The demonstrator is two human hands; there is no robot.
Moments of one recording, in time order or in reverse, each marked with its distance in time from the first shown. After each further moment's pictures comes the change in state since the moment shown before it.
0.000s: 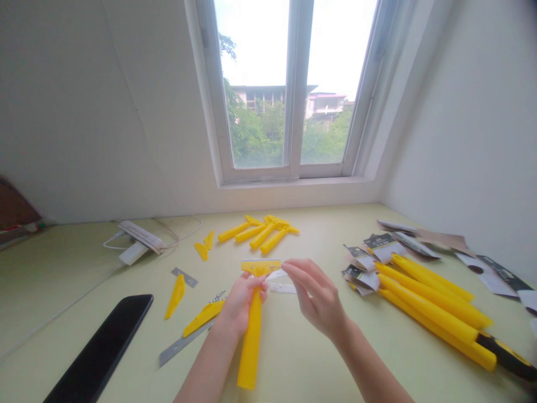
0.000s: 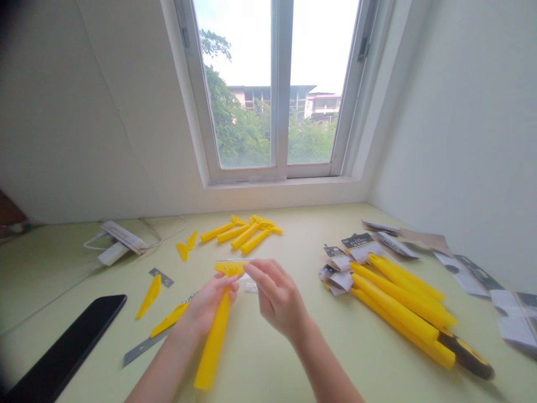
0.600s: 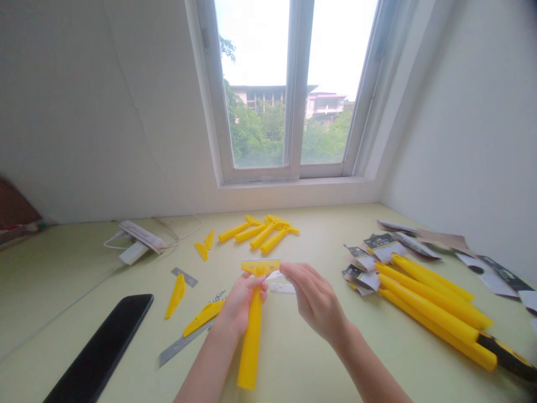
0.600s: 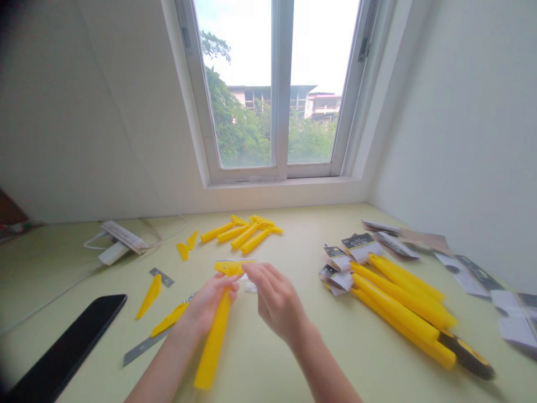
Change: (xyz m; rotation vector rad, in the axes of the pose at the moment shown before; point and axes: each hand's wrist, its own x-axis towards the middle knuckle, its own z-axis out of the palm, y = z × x) left_hand 0.000 0.002 0.002 -0.030 0.033 -0.033; right_hand 0.001 -0.004 0.002 0.013 -0.065 -0.036
